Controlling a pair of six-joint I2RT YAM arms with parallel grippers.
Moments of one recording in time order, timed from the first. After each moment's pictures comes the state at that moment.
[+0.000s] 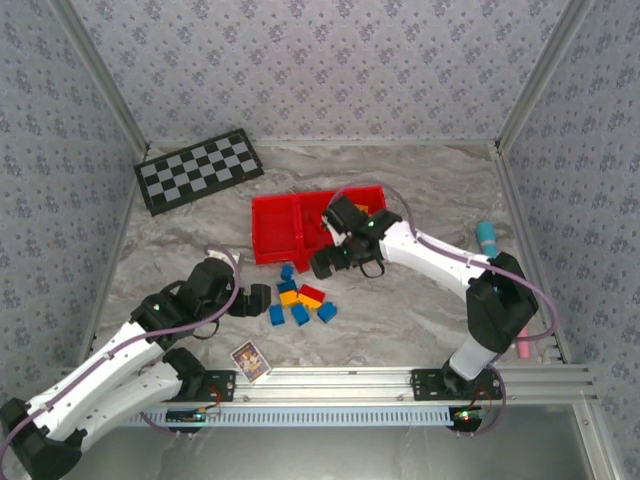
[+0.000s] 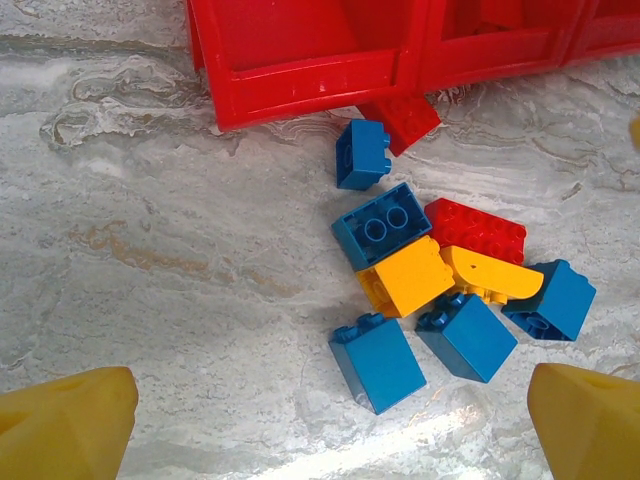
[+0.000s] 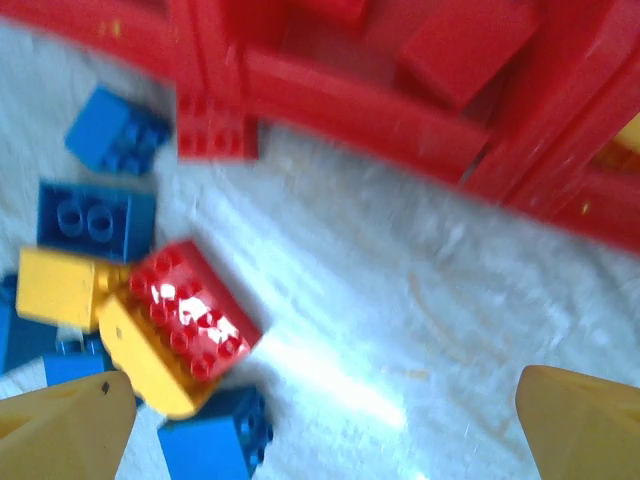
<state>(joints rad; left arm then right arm) -0.75 0.68 0.63 -0.79 -0.12 -0.57 0.80 1.62 1.24 -0.80 -0.02 0.30</state>
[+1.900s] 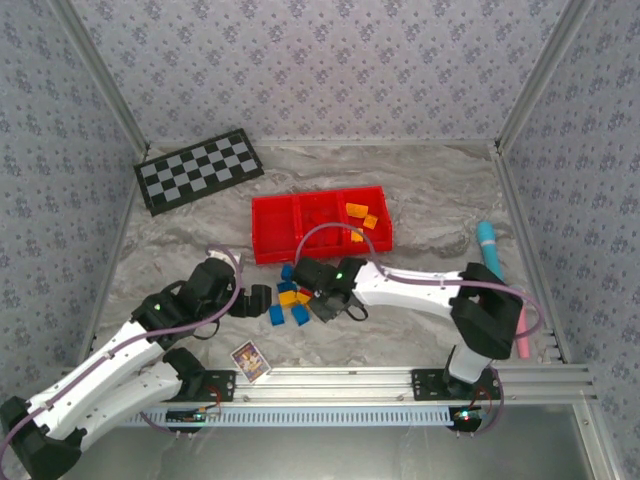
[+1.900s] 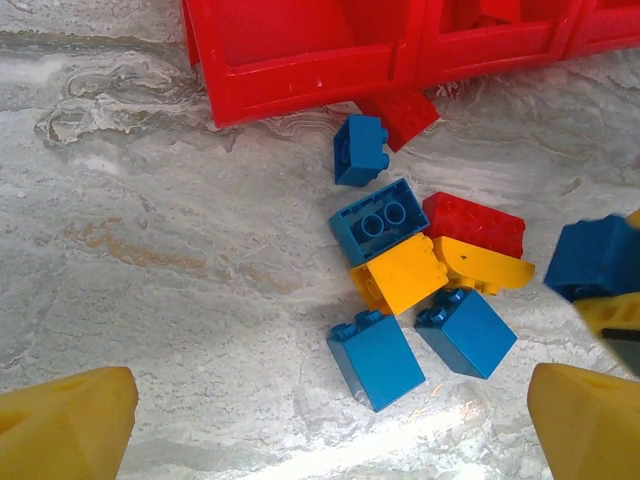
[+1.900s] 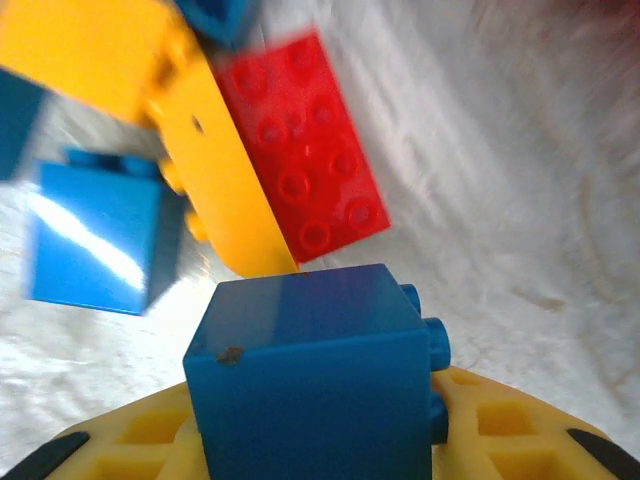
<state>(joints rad) -0.76 0.69 0.63 -0.79 -0.12 -0.57 1.09 1.64 1.16 -0.79 0.17 0.31</state>
